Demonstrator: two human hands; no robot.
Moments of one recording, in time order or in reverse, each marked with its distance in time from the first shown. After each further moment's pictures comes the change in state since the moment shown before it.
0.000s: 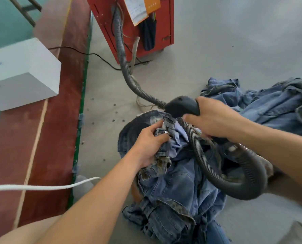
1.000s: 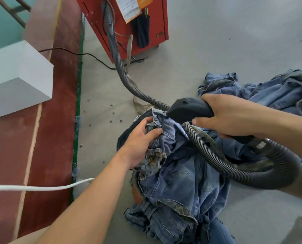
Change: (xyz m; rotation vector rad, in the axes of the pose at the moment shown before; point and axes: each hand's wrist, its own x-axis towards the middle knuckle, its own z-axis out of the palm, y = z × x) left_hand 0.009 0.001 -0.026 -0.042 -0.075 0.056; right_hand -0.012 0.021 -0.032 0.068 -0.157 -0.034
